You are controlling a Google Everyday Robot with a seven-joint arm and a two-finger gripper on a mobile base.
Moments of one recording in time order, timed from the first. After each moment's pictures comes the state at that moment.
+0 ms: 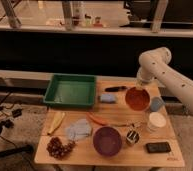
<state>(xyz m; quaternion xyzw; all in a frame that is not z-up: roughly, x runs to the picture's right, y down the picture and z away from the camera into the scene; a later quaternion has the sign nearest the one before) 0.262 -0.028 0.799 -0.20 0.03 0.10 0.97</state>
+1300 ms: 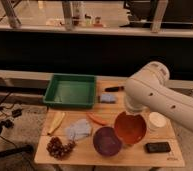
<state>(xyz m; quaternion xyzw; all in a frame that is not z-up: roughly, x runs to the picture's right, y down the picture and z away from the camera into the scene) 0.139 0.090 0.628 -0.22 0.00 -0.03 0.97</state>
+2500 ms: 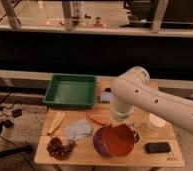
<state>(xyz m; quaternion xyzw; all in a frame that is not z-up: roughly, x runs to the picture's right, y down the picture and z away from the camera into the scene) 0.080 0.145 0.634 -0.32 -0.09 -0.12 0.94</state>
